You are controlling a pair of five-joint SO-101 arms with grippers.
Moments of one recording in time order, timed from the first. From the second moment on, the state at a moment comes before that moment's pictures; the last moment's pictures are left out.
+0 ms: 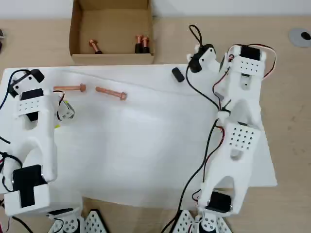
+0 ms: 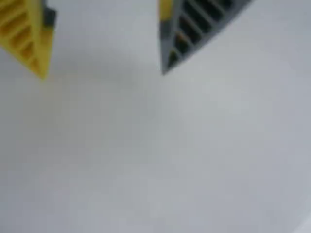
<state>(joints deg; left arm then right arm) -18.0 -1.6 28.7 59.6 13.1 10.4 53.1 -51.6 94.2 54.5</state>
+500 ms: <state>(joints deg) -18.0 -1.6 28.7 59.6 12.5 10.4 53.1 -51.6 94.2 62.9</state>
